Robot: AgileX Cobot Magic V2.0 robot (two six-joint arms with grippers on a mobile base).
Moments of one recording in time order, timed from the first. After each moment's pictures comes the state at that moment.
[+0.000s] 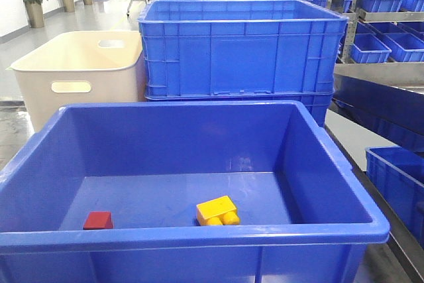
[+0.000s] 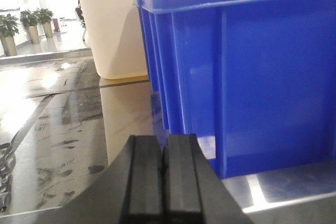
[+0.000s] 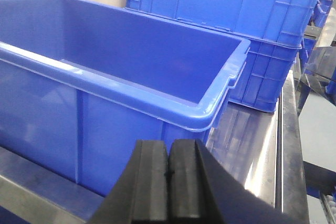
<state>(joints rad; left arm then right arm) -0.09 -0.01 0.03 -0.16 0.06 0.24 0.48 0.28 -0.48 -0.21 0.42 0.03</state>
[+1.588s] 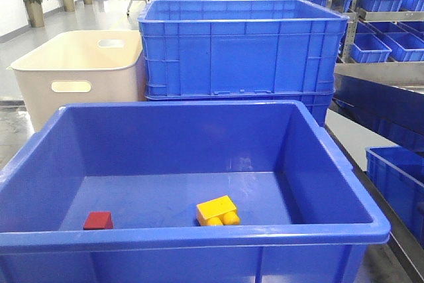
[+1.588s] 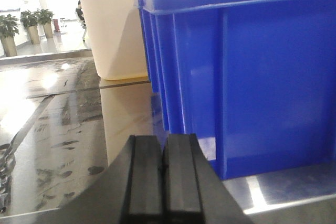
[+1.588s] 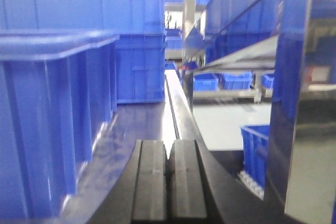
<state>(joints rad) -0.09 -0.01 0.03 -0.16 0.06 0.23 -0.03 -0.01 0.03 -0.04 -0.04 0.03</state>
